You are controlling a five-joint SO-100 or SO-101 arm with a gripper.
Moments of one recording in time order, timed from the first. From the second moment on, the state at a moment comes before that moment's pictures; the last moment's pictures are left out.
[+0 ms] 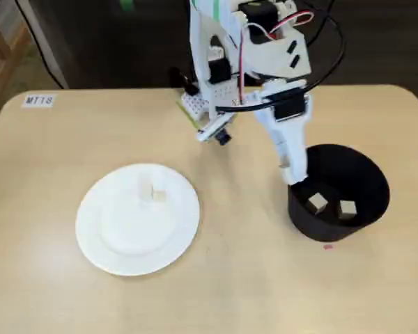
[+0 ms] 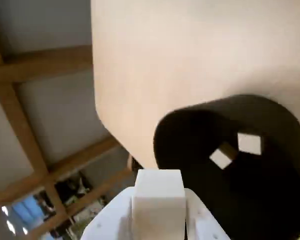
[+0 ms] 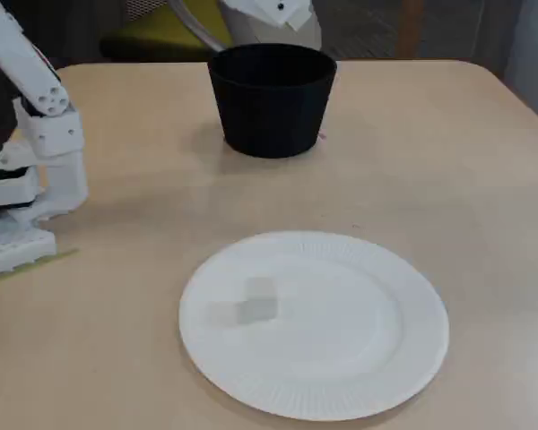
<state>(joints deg) -30.8 116.0 100.6 58.7 5.7</state>
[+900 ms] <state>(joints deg) -37.4 105.3 100.6 53.6 7.4</state>
